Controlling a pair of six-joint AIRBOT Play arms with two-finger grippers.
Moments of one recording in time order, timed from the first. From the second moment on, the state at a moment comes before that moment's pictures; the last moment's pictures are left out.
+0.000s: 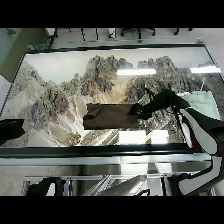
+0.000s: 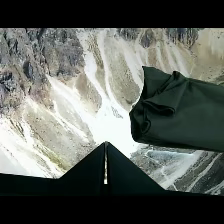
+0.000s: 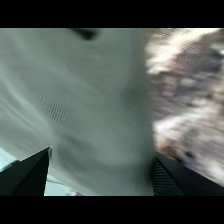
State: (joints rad) left arm 0.08 -0.45 1.06 -1.71 1.36 1.47; right arm 0.11 -1.72 1.15 2.43 -1.10 -1.85
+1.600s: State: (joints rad) left arm -0.21 -0.89 1.10 -1.99 1.18 1.55; right arm -0.75 -1.42 1.97 2.09 -1.73 -1.20
